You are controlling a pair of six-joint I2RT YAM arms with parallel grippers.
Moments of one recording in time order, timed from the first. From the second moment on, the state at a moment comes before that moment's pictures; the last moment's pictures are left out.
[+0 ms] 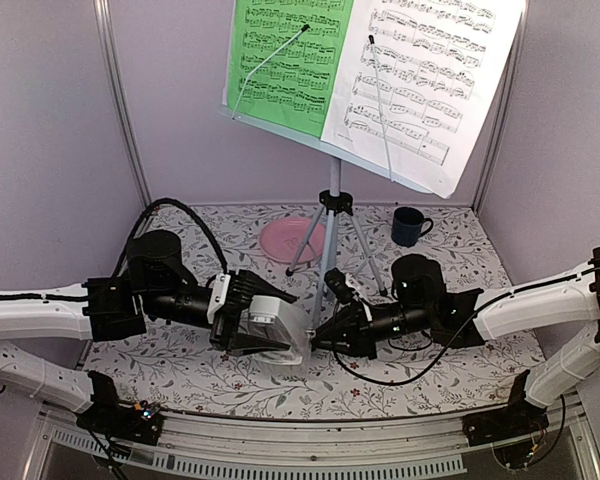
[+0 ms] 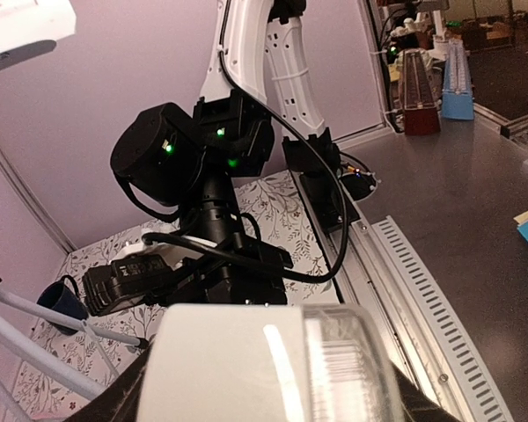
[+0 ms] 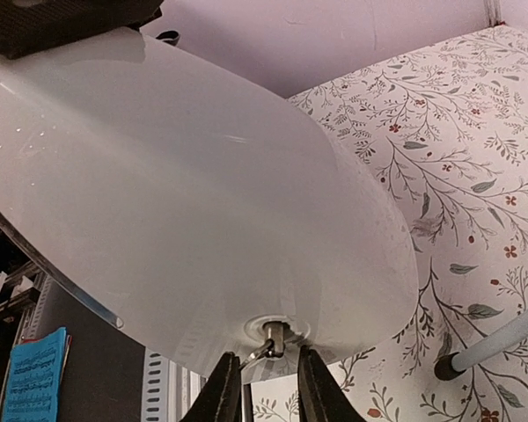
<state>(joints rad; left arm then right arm) -1.06 1.09 0.72 0.18 0.56 0.43 1.01 1.45 0.68 0.40 -0.58 0.23</state>
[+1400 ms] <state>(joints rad) -1.07 1.11 0.72 0.20 0.53 0.43 1.02 1.43 0.72 0.33 -0.46 0.31</state>
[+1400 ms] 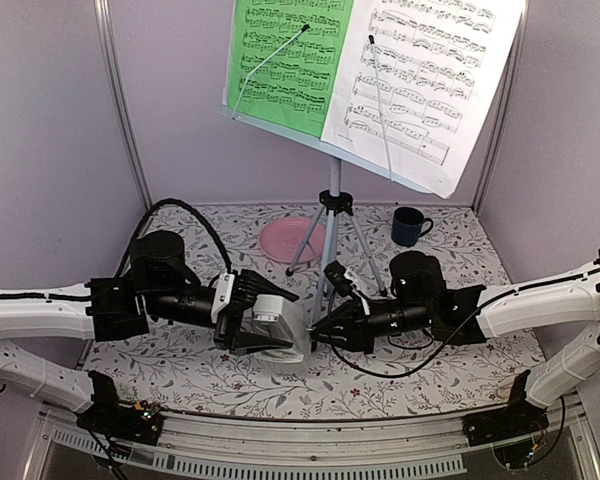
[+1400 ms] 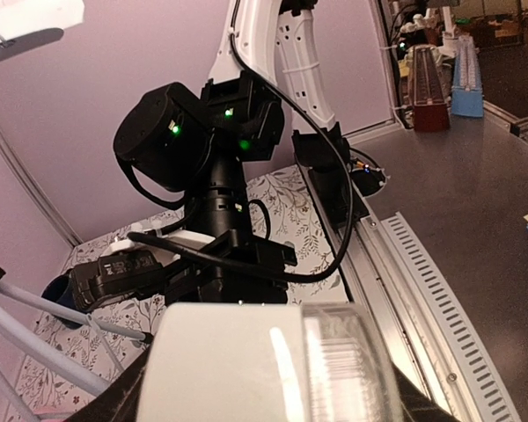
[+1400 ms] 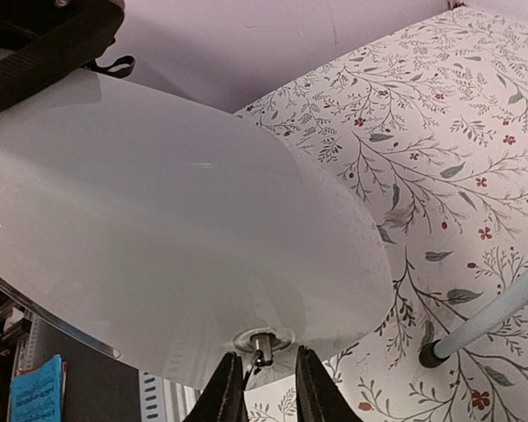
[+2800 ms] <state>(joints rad) -1.28 1.10 0.78 0.06 0.24 0.82 0.90 1.46 0.71 0.46 -0.71 0.63</state>
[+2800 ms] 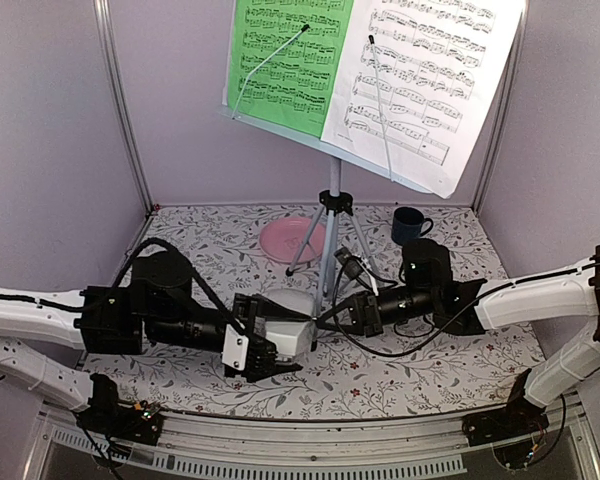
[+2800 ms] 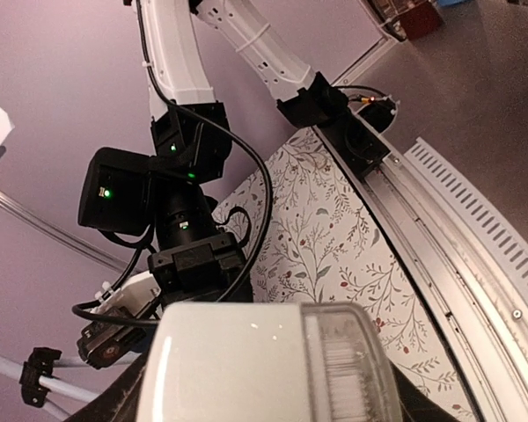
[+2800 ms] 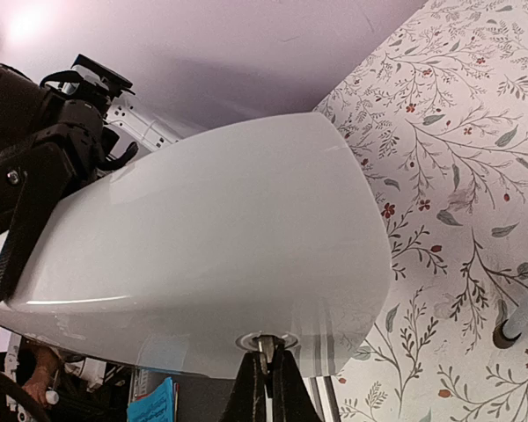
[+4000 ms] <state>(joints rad) -1.28 1.17 0.74 0.11 0.26 0.77 0.79 1.52 0.59 0.63 -0.80 0.95</state>
